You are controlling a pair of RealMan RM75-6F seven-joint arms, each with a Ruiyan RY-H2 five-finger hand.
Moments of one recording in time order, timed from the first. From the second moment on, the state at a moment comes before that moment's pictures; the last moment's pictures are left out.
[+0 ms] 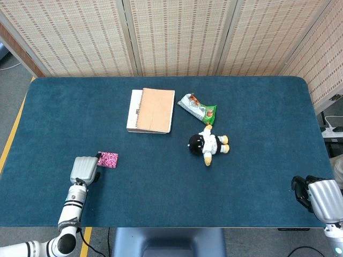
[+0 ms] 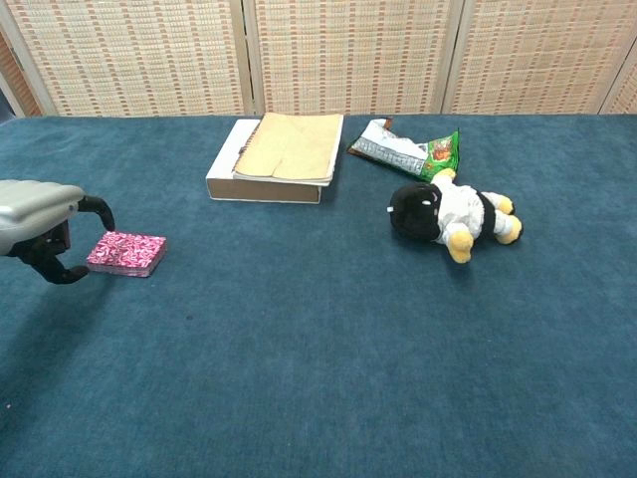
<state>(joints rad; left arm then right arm) -0.54 -1.55 -0.22 -1.65 0.78 1.20 0.91 0.04 -1.11 0.01 -1.50 -1.70 1.64 0.07</state>
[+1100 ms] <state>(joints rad) -0.68 -1.76 -0.26 -1.44 0.61 1.26 0.95 0.04 -1.10 0.01 -1.51 -1.70 1.63 0.07</state>
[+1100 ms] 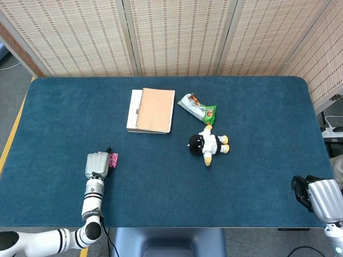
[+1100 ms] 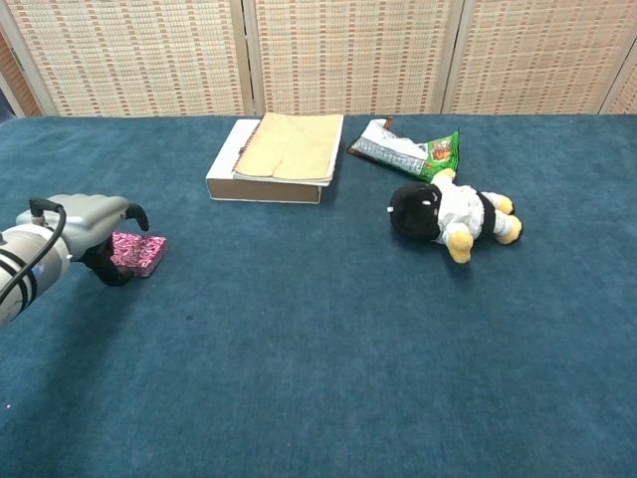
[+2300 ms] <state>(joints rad) -0.70 -1.73 -0.24 -1.42 0.55 1.24 0.93 0.05 -1.11 0.01 -1.51 -1.70 1.62 0.06</state>
